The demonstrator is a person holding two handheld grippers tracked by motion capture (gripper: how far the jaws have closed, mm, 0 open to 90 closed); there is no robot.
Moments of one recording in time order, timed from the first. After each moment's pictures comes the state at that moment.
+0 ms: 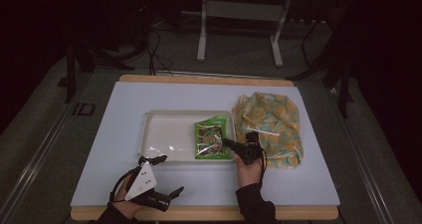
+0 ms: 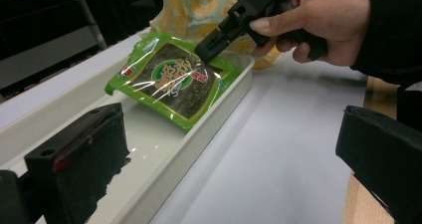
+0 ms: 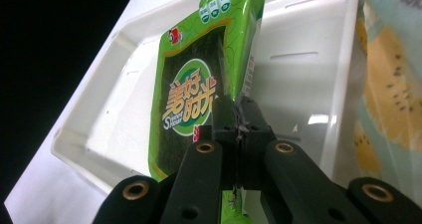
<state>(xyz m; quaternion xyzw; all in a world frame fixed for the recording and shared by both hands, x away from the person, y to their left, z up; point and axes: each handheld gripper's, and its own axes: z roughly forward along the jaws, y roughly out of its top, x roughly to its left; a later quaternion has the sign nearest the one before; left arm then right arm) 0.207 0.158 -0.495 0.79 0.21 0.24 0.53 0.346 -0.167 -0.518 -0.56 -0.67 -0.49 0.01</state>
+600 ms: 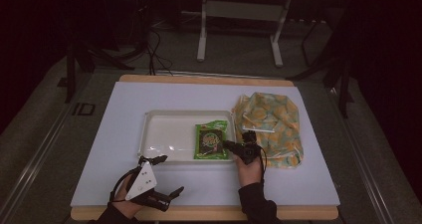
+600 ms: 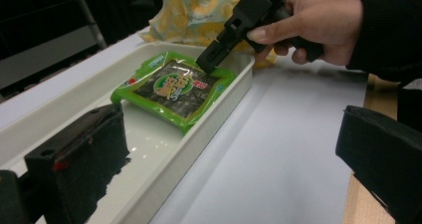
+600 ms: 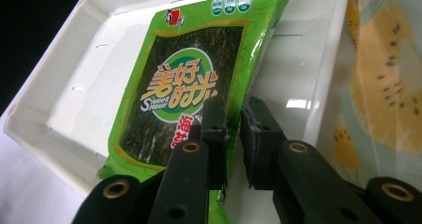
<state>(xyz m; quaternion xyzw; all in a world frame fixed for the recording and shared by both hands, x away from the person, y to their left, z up) 0.207 0.157 -0.495 0.79 0.21 0.24 0.52 0.355 -0.164 -0.524 -0.55 -0.71 -0.44 0.00</state>
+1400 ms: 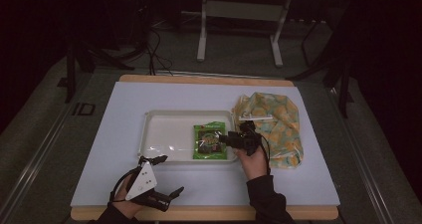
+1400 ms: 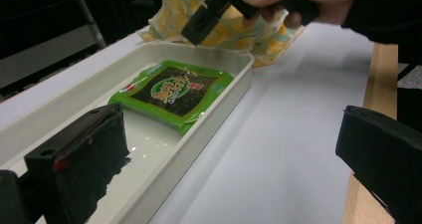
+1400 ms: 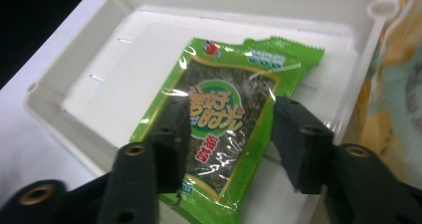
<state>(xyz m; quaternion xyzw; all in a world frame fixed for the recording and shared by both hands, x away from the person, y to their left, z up) 0.207 0.157 -0.496 0.79 0.20 0.23 0.52 0.365 -0.157 -0.477 -0.48 -0.77 -0.42 -0.03</state>
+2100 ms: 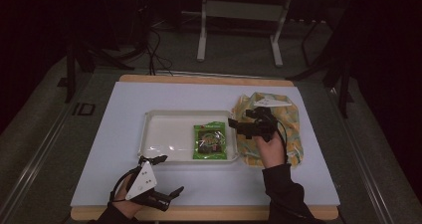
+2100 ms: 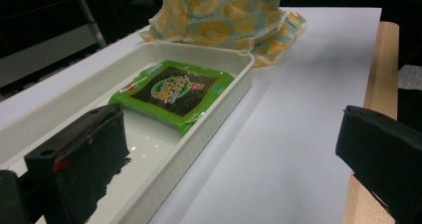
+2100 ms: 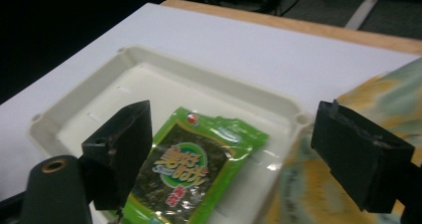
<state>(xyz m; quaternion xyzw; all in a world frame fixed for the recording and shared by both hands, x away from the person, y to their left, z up) 0.207 0.157 -0.495 0.79 0.21 0.23 0.52 0.373 -0.186 -0.419 -0.41 -0.77 -0.47 -0.13</state>
